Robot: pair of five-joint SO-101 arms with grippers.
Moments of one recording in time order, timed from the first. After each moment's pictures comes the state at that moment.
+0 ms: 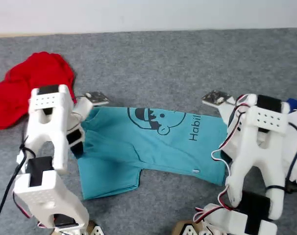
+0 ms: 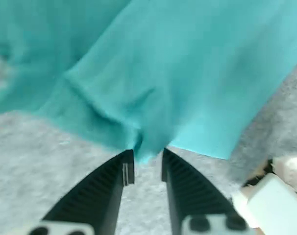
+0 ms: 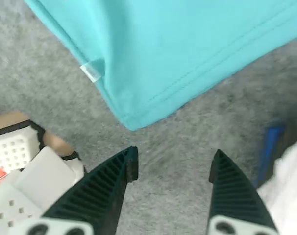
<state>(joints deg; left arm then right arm) -13.4 15.4 6.9 98.8 -51.9 14.0 -9.3 15.6 97.6 55.5</state>
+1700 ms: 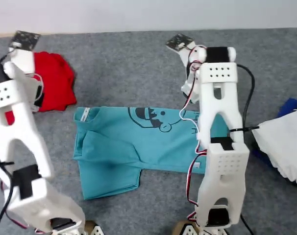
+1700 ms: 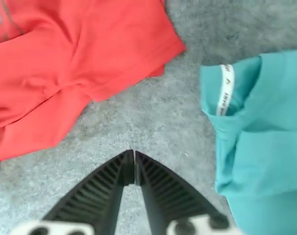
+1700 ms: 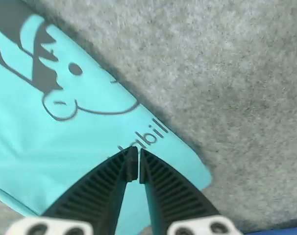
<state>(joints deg) -23.5 8.0 -20.4 99.1 -22.8 -6.9 37.5 -50.4 100.5 33.8</state>
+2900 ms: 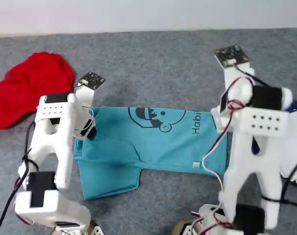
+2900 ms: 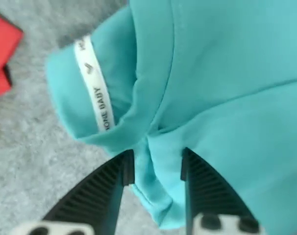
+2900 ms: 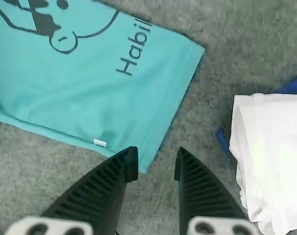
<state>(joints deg) -7.7 5.8 20.5 72.8 -26.9 4.2 -18.6 -0.4 100.5 21.2</state>
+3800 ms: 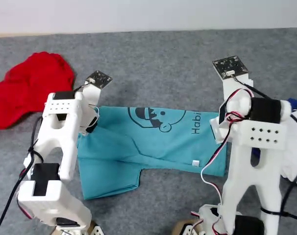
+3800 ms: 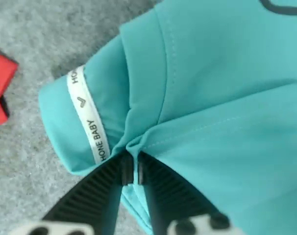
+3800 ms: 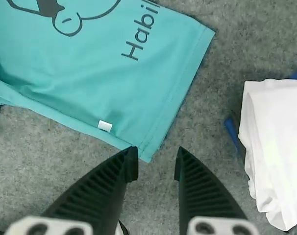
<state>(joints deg) -5.5 10.0 16.7 70.5 -26.9 4.1 -23.6 6.1 100.5 21.3</state>
